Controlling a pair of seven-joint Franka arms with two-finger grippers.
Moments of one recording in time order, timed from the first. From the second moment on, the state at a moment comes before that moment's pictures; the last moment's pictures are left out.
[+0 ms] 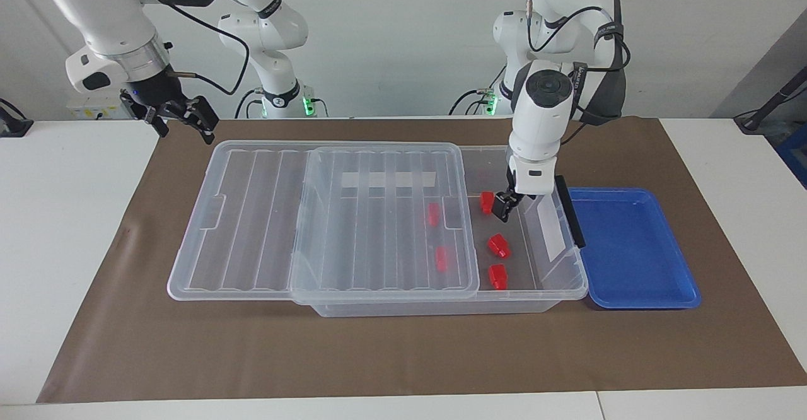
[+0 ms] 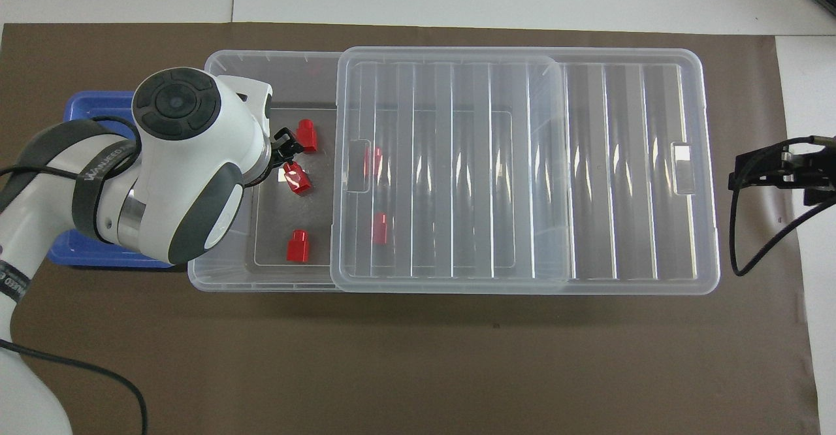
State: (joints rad) left arm -0.28 0.19 -0.11 -1.78 0.14 1.96 -1.03; right arm 0.06 -0.04 -0.09 -1.62 -0.01 1.57 0.19
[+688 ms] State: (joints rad) left arm -0.24 0.17 -0.09 -1.60 0.14 1.77 -0.89; right arm 0.06 -0.04 -0.09 -1.62 -0.01 1.57 0.19
